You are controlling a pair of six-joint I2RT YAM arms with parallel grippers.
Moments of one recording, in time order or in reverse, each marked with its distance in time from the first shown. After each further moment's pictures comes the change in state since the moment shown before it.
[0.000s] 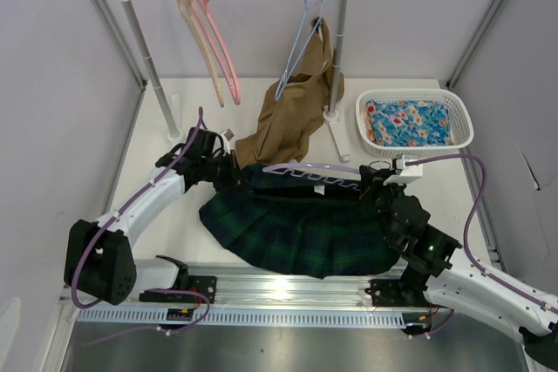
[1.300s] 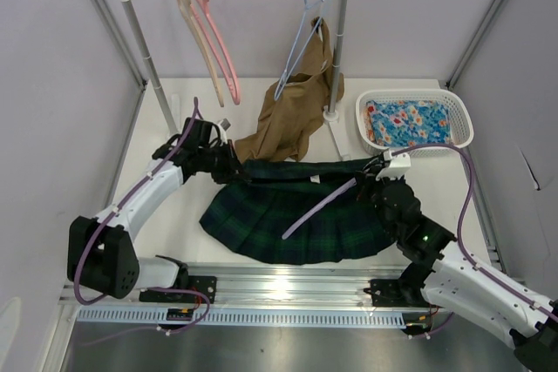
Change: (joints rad) left arm 0.034 0.043 0.085 -0.020 0.013 0.003; right arm -0.164 0.069 0.013 -0.132 -0.262 0.056
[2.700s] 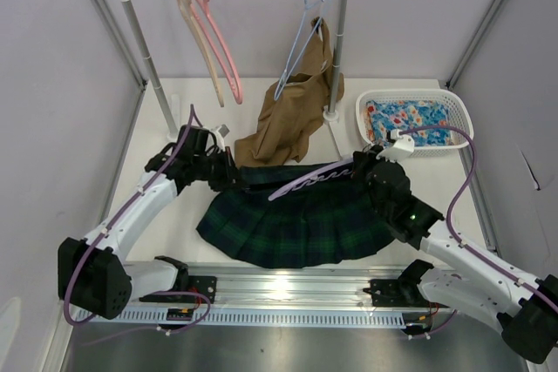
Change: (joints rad) left arm -0.023 -0.128 -0.058 -0.045 0.001 0.025; right arm -0.065 0.216 0.147 0.071 0.088 0.191
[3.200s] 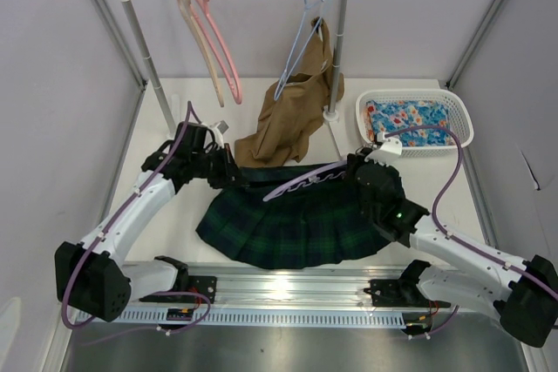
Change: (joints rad) left arm -0.001 -0.013 0.043 -0.028 0.005 0.000; right arm 0.085 0.097 -0.003 0.054 0.136 -0.001
